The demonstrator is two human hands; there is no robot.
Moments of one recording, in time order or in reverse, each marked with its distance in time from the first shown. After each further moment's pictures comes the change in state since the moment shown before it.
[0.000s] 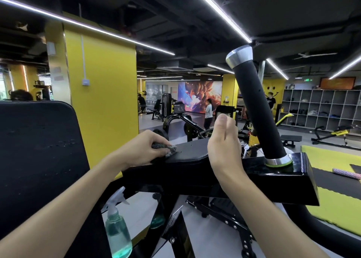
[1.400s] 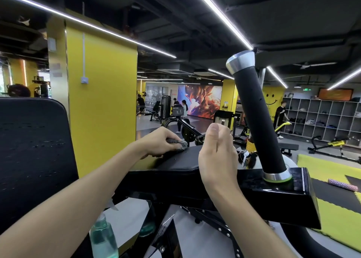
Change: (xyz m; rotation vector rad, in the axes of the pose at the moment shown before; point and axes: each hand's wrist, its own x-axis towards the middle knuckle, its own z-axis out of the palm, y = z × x) left_hand 0.088 -0.011 0.028 -0.008 -0.046 0.000; right_hand -0.001 0.002 0.003 -0.112 -0.019 -0.053
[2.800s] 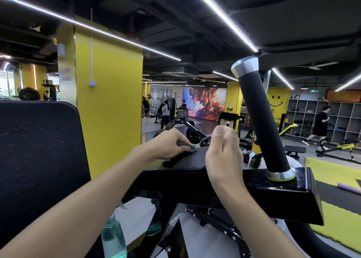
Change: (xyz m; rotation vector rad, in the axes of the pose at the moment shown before) left_hand -0.030 0.036 -0.006 0.111 0.007 0.027; right_hand -0.001 0.001 0.000 0.009 0.004 0.021
